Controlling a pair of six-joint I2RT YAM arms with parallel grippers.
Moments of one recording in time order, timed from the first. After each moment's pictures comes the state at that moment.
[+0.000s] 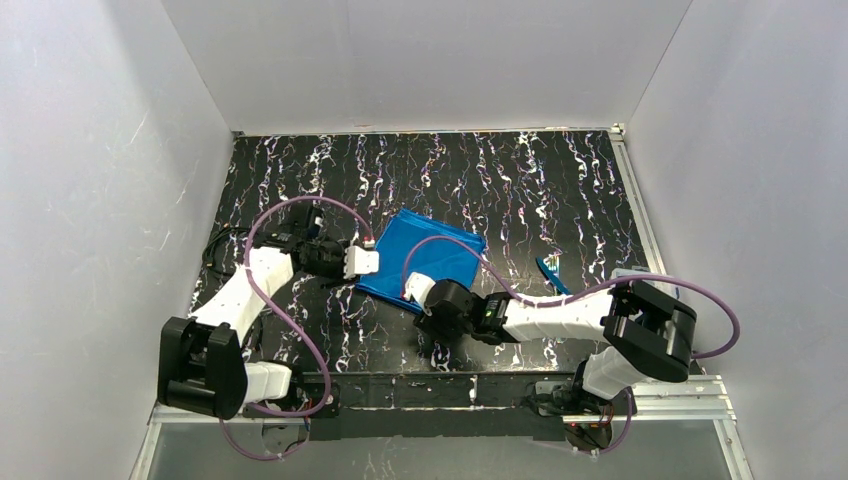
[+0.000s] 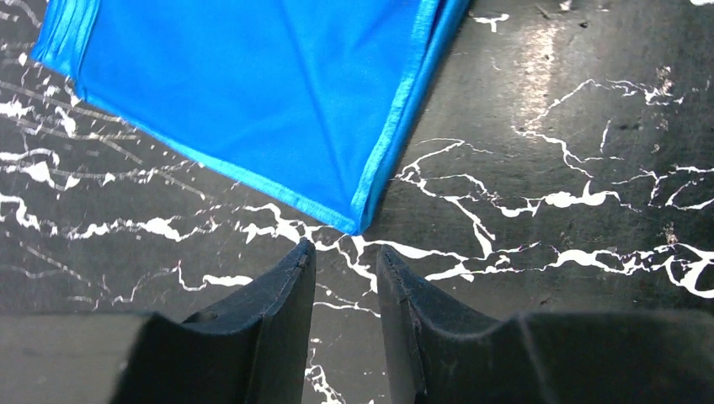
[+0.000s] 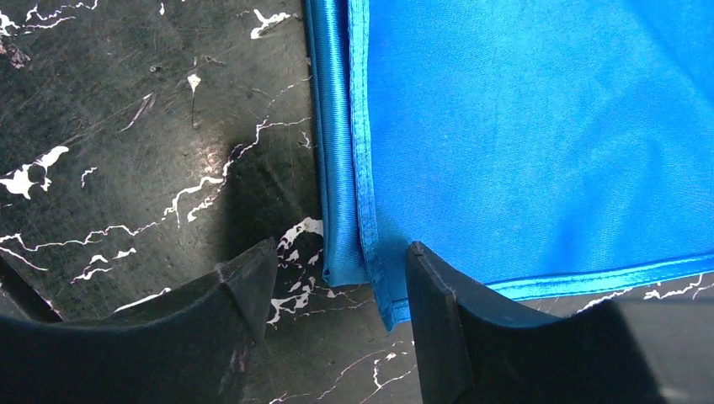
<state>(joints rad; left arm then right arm) -0.21 1.28 0.85 -0.76 0.62 1.30 1.20 1.50 0.71 -0.11 0.19 -0.01</state>
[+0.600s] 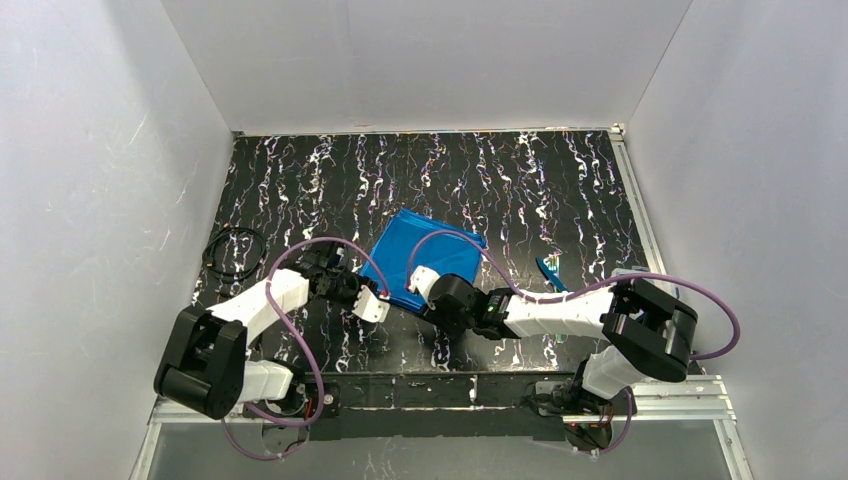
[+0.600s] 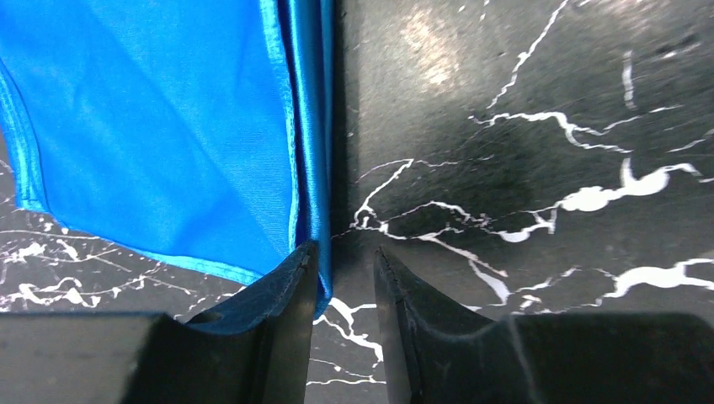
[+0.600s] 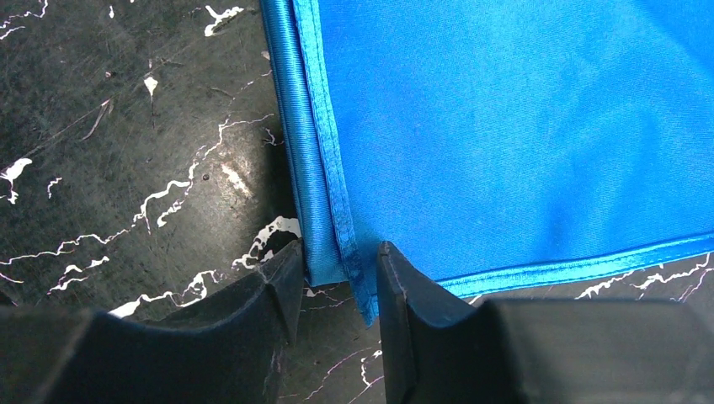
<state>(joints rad) -0.37 1.29 0.61 -0.53 0.51 1.63 1.16 1.50 0.71 -0.11 0.18 0.03</state>
